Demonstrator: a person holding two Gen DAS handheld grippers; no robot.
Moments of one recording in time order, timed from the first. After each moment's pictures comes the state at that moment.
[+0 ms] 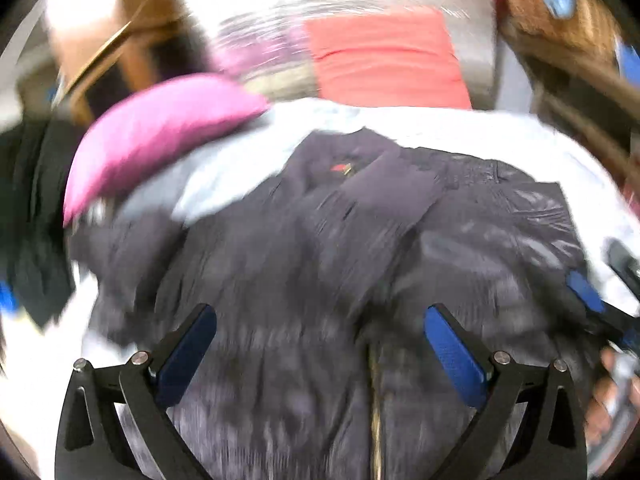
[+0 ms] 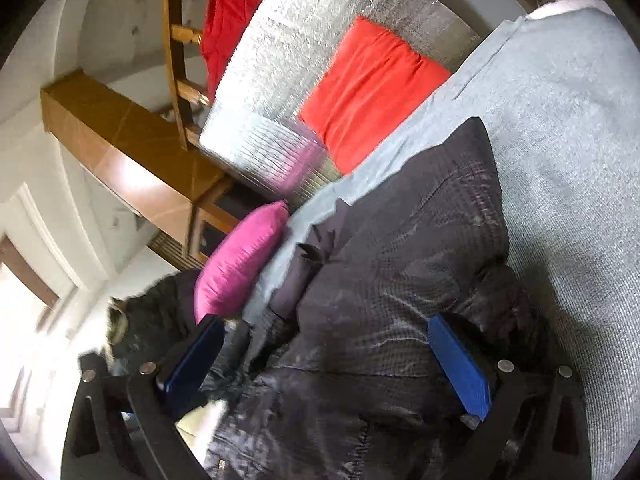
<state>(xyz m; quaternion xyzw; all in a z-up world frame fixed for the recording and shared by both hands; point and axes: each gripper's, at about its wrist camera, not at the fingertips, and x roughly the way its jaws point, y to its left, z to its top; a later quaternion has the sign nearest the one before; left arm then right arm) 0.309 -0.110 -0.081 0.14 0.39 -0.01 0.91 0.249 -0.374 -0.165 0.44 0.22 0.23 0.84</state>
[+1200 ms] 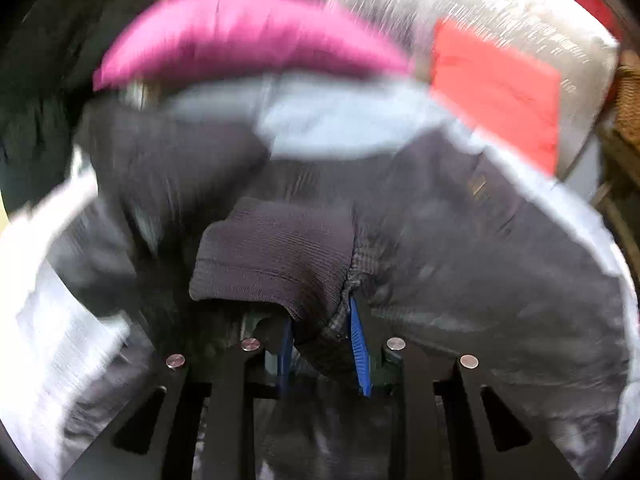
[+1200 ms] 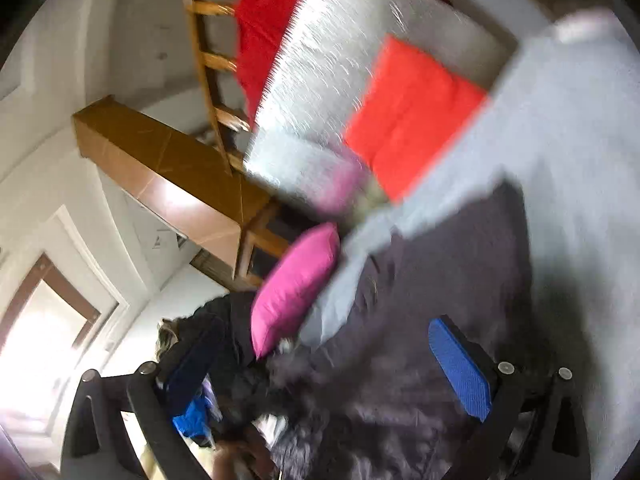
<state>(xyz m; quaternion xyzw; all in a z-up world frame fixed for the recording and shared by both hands) 0.361 0.013 -0.144 -0.09 0.43 0.07 0.90 0.236 -0.400 -0.110 0.46 0.17 0.25 0.83</state>
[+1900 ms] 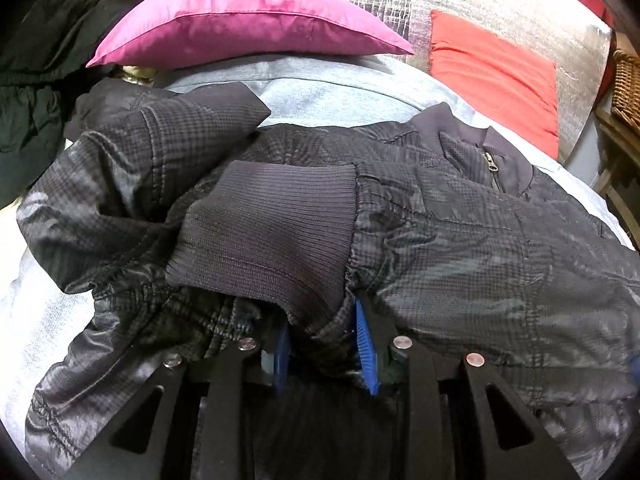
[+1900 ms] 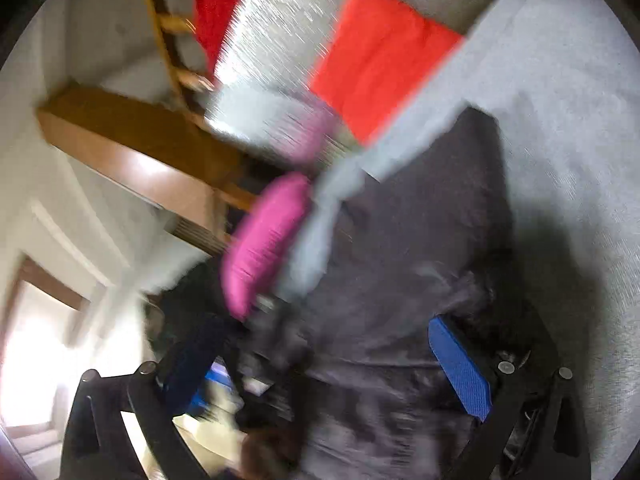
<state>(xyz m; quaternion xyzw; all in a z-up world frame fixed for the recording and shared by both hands) 0.358 0.005 -0.163 -0.07 0.40 0.06 0.91 0.275 -0.368 -0.167 0.42 0.35 0.23 0.81</state>
